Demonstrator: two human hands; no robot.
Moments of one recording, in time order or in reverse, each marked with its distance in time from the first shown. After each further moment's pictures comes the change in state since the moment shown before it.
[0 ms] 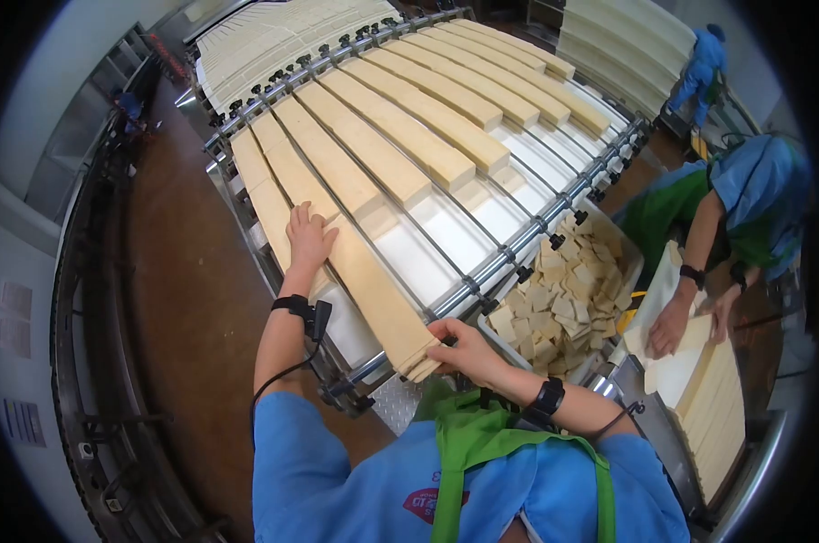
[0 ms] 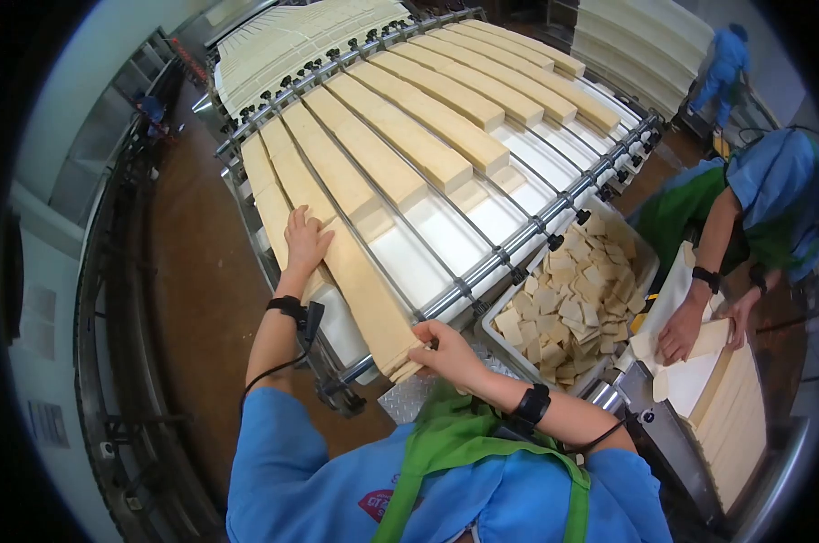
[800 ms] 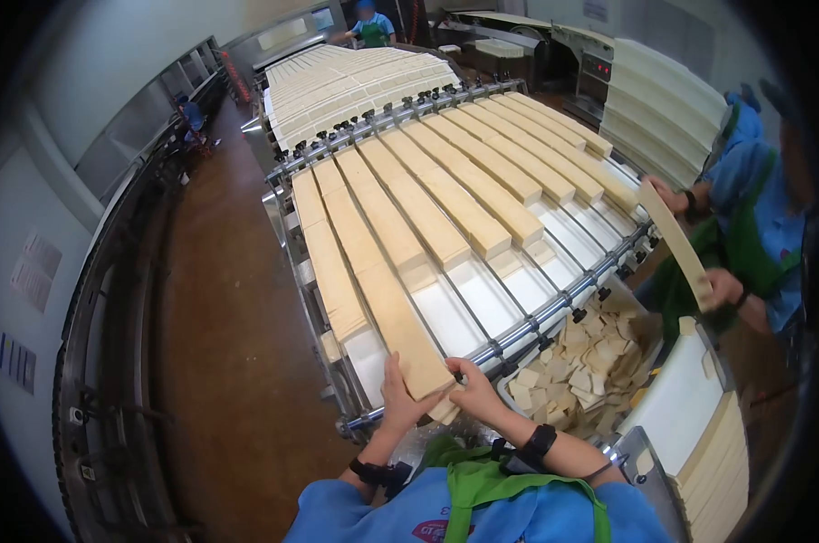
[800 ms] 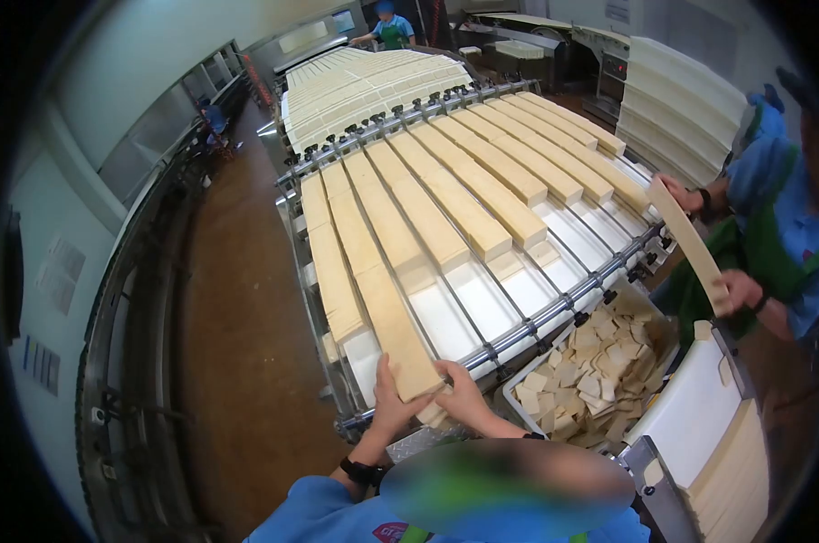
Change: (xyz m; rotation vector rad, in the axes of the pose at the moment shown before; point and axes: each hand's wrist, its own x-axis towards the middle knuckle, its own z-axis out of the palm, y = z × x) left_hand -0.176 0.173 -0.042 -0.648 -0.032 -0.370; right_hand 0.034 0.023 -0.009 -0.520 0.079 -0.424
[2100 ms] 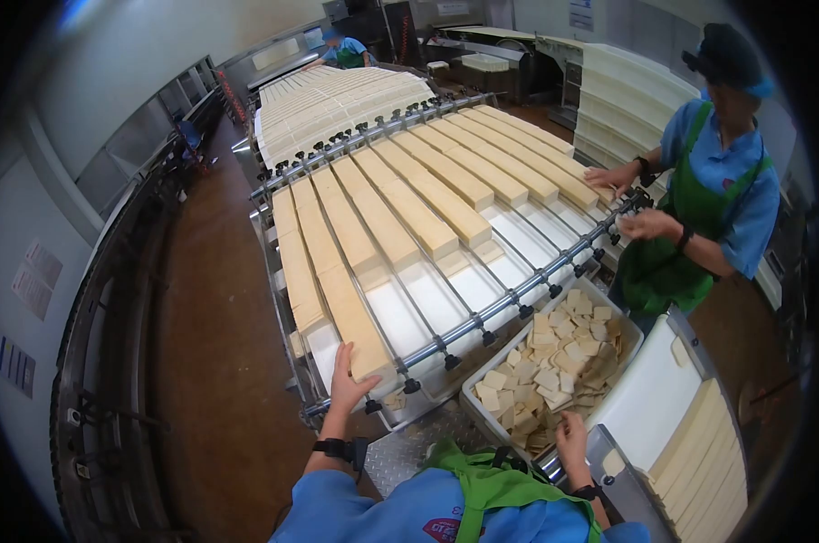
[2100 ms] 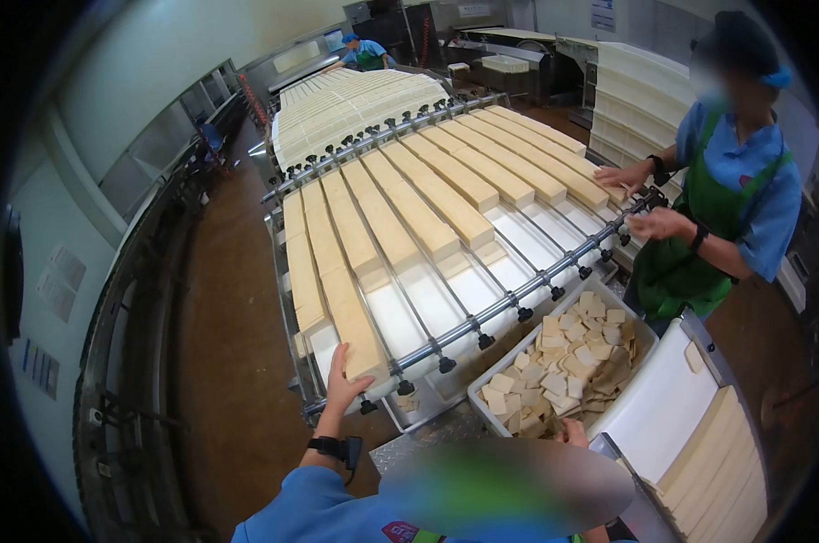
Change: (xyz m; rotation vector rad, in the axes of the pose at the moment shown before) left_hand 0.008 -0.023 0.010 -0.027 0.078 0.039; right_hand -0.213 0.111 -0.203 -0.518 0.558 0.076
